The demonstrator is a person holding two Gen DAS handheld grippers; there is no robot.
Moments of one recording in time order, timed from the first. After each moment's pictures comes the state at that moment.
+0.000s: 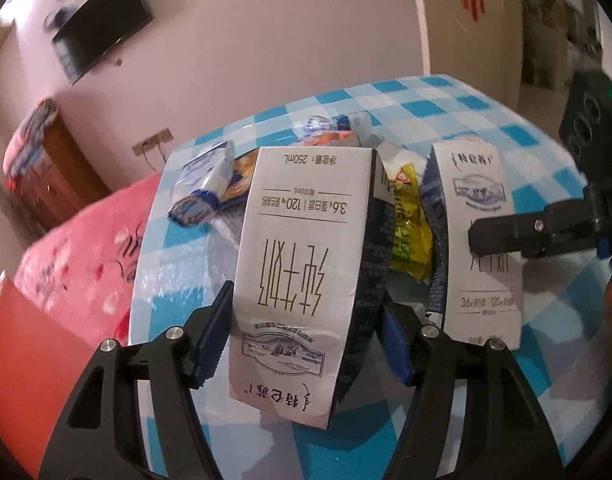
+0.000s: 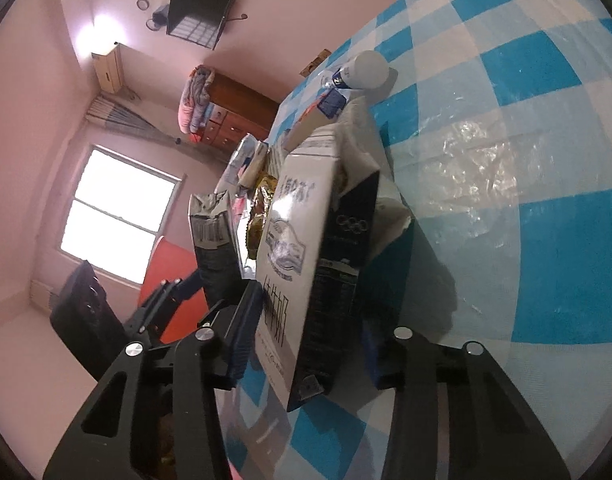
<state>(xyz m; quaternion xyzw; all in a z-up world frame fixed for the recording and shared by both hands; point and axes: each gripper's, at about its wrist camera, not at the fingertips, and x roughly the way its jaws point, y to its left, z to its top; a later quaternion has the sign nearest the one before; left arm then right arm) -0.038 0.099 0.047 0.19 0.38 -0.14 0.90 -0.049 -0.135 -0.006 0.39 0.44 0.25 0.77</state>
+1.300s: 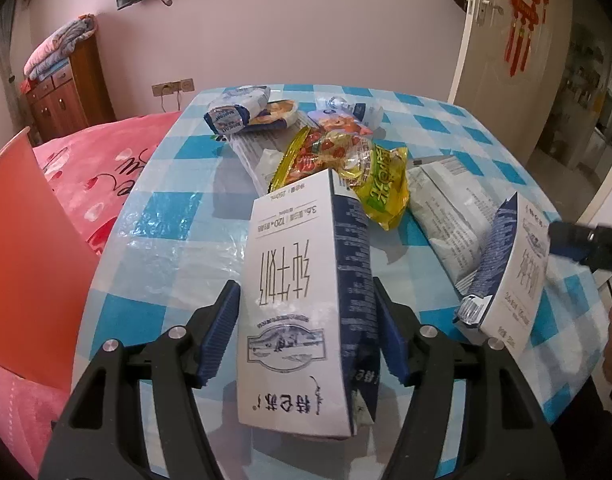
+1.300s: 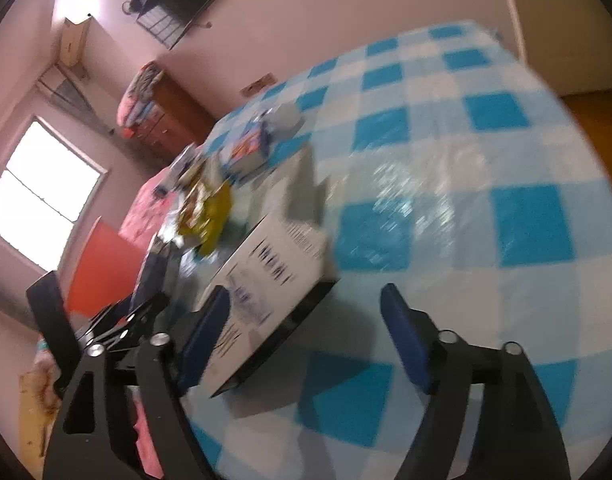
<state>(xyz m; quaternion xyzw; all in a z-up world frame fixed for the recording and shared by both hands) -0.079 0.117 0.034 0.05 0.41 -0.11 0.90 -0.123 -0.181 0.043 0.26 0.44 0.10 0.85</state>
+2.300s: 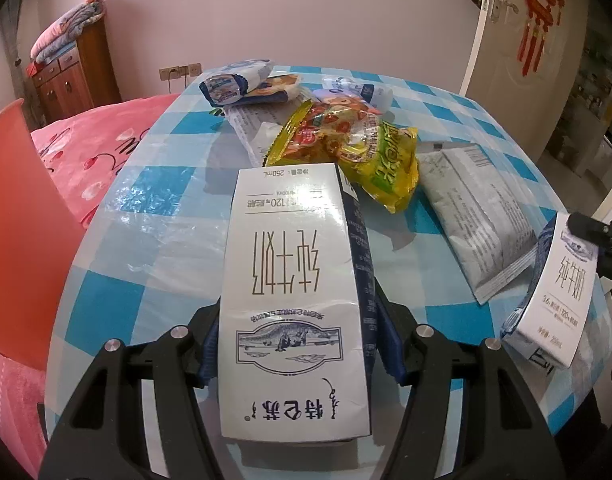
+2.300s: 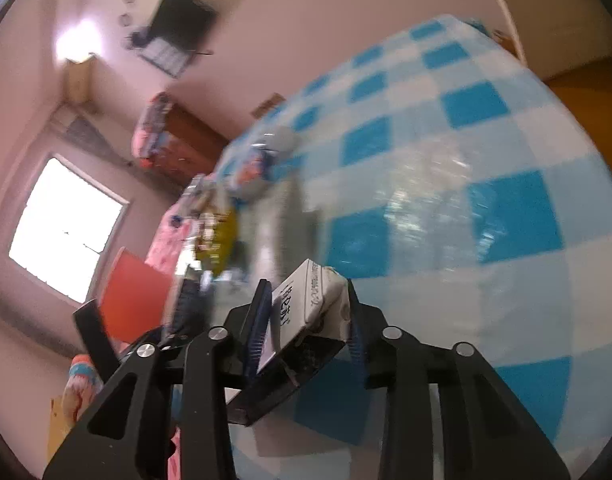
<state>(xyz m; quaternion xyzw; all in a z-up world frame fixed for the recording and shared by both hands) -0.078 0.112 0.016 0.03 0.43 -0.10 0.90 -0.126 -0.214 0.032 0.34 0.42 0.12 0.83</state>
